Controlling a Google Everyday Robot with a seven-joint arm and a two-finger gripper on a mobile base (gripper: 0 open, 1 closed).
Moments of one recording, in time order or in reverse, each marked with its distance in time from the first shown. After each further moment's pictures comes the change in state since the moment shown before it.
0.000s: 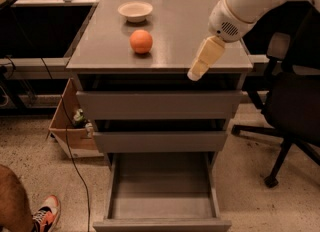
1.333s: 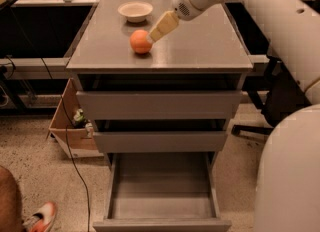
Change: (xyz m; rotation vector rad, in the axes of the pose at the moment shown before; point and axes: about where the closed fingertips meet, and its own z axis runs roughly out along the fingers) arm -0.119 -0.108 0.081 0.107 -0.320 0.090
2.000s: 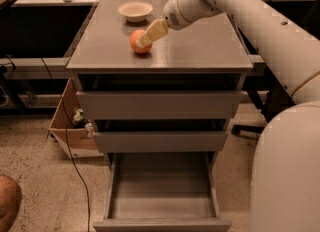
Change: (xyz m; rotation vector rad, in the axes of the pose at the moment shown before) arm -0.003 0.013 0.042 -0.051 -0.073 0.093
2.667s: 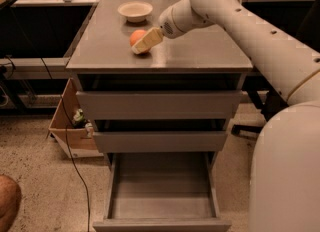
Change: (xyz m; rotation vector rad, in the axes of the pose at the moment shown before) arm 0.015 0.001 0.030 0.022 -0.014 0.042
